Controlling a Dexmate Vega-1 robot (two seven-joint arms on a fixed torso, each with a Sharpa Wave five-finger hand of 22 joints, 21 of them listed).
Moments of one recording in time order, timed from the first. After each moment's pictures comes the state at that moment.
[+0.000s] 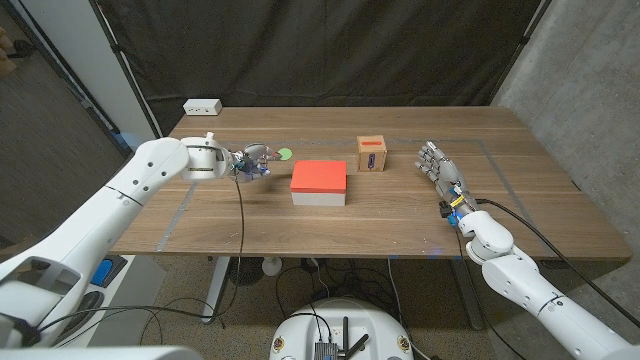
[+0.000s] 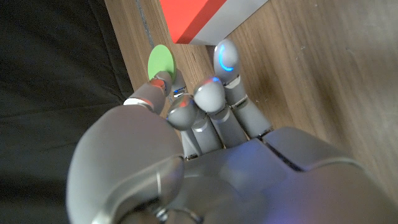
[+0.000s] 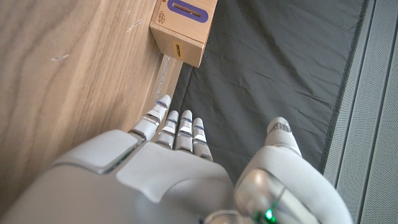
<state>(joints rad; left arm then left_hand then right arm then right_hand) 0.73 0.77 0.30 -1.84 -1.26 0.85 0.58 0.90 0.02 0.61 -0.17 0.21 0.96 0.04 0.36 0.32 1.40 -0.18 1.53 0.45 1.40 -0.21 1.49 0.46 1.00 -0.15 1.43 0.47 -1.13 -0.61 -0.31 -1.56 0.61 0.37 -0.08 0.23 0.04 0.31 -0.16 0.18 0.10 0.11 0.20 0.18 0.17 0.10 0.20 0.19 0.03 0.06 0.22 0.36 0.24 0.06 0.20 0.17</state>
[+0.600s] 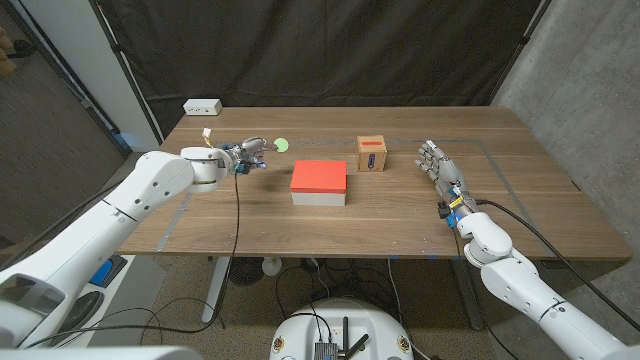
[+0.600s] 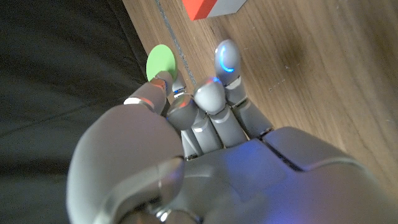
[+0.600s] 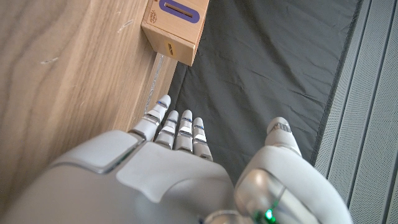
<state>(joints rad) 0.81 0.82 0.33 -1.96 -1.03 0.69 0.57 0.90 0.02 0.62 -0.17 0.21 0.96 0.05 0.34 0.32 1.40 -0.17 1.53 0.45 1.40 -0.21 1.49 0.47 0.99 -0.15 1.46 0.44 -1.17 -0.61 -0.30 -1.62 0.57 0.38 -0.14 0.23 0.04 0.31 -0.16 0.18 0.10 0.11 0.20 0.18 0.18 0.10 0.20 0.19 0.03 0.06 0.22 0.36 0.24 0.06 0.20 0.17</state>
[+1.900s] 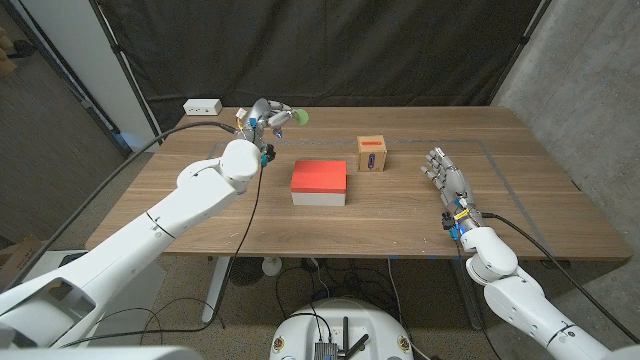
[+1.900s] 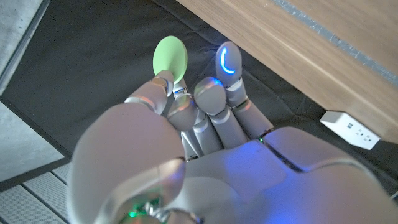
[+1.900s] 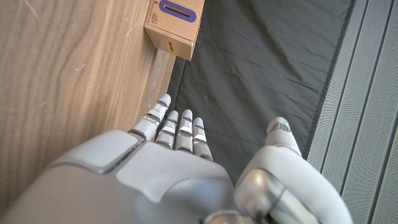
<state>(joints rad) 0.75 0.74 0.55 -2.05 -0.20 0.52 0.54 0.90 0.02 0.63 -0.17 0.21 0.96 0.03 0.34 0.31 1.40 -0.17 1.52 0.50 1.39 -0.21 1.49 0.52 0.96 -0.14 1.51 0.41 -1.28 -0.59 -0.26 -1.69 0.56 0.43 -0.19 0.23 0.04 0.31 -0.16 0.18 0.10 0.12 0.20 0.18 0.18 0.10 0.20 0.19 0.04 0.05 0.23 0.36 0.27 0.04 0.20 0.17</state>
